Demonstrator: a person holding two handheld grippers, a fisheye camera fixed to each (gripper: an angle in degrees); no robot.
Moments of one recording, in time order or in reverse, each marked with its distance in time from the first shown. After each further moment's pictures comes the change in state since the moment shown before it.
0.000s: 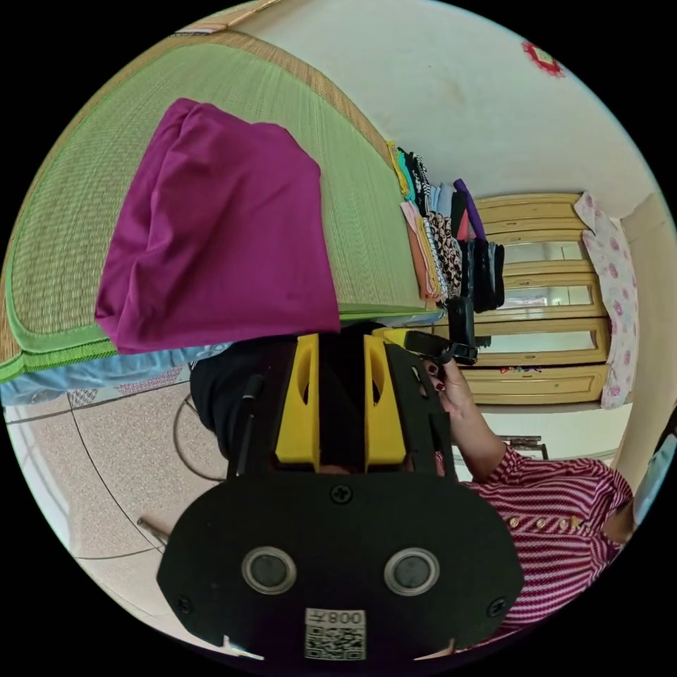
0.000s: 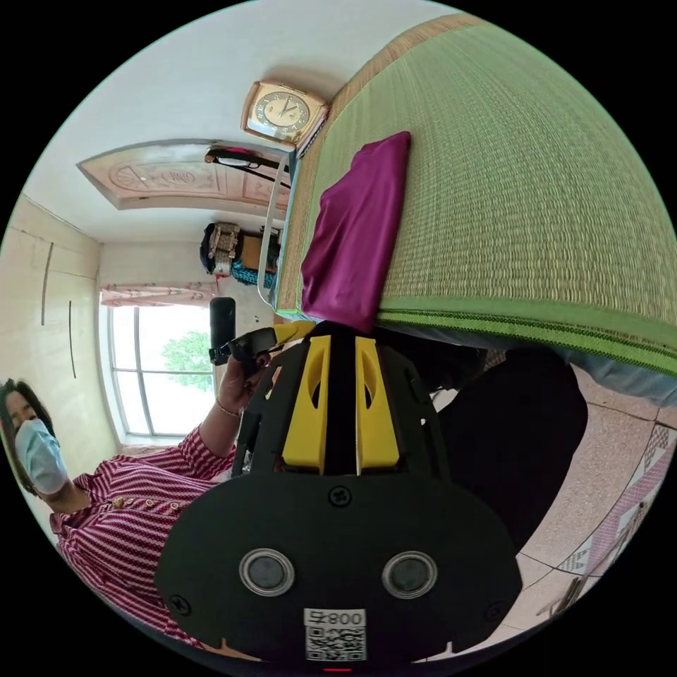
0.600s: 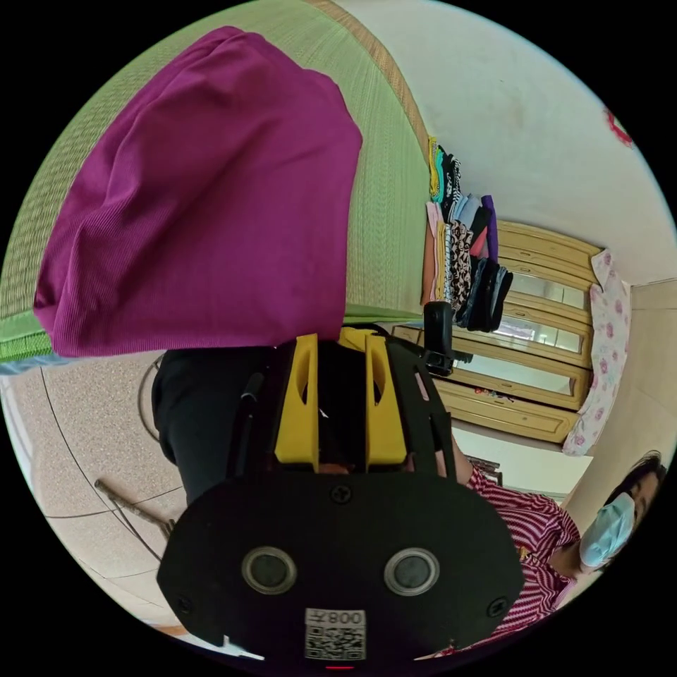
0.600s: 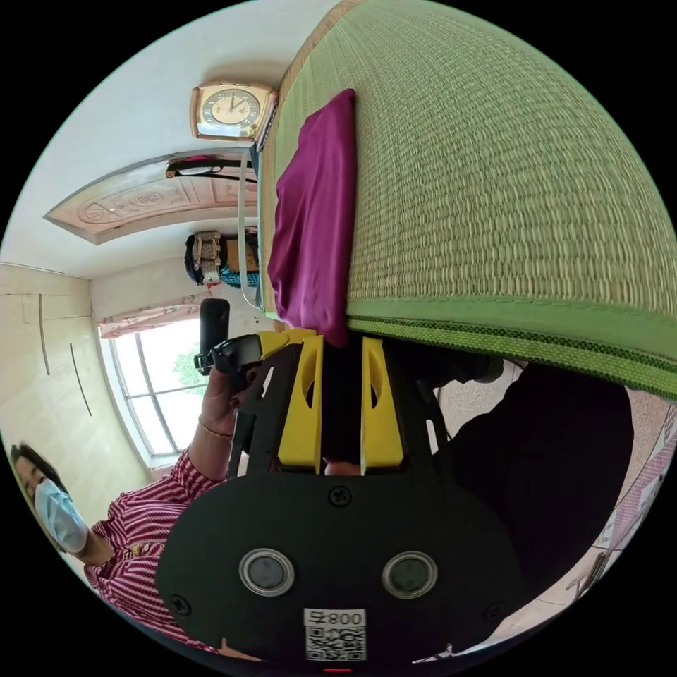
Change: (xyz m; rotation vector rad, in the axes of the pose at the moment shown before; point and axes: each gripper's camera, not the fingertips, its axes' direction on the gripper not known) left arm -0.013 -0.080 0.028 -0.082 0.106 -0.202; right arm 0.047 -0.036 0.025 -0.078 -0.034 0.150
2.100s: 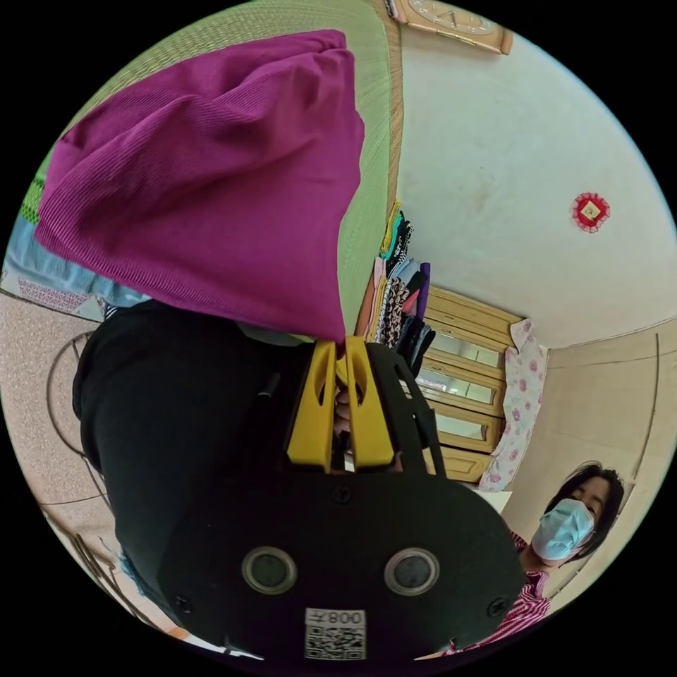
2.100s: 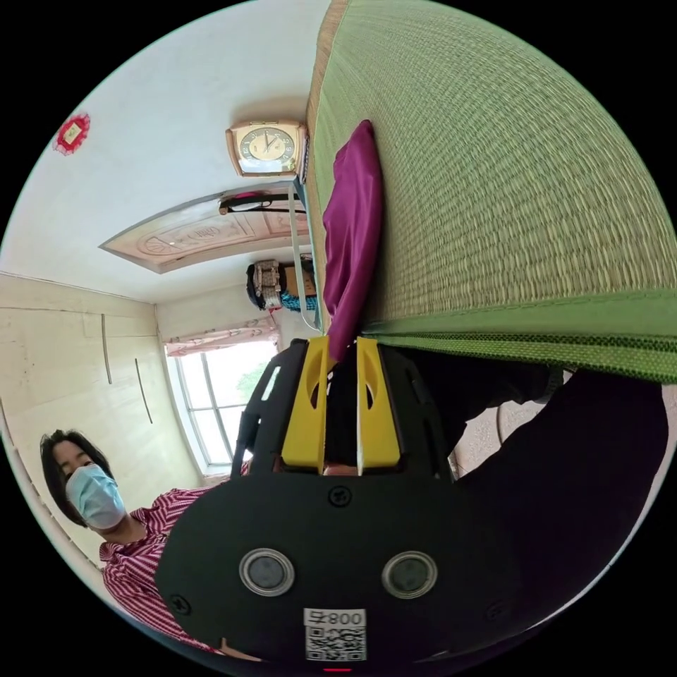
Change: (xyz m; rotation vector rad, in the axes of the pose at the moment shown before) left arm -0.049 -0.065 0.046 0.190 0.394 -0.153; right arm 0.034 0.031 -0.031 0.086 -0.303 0.020
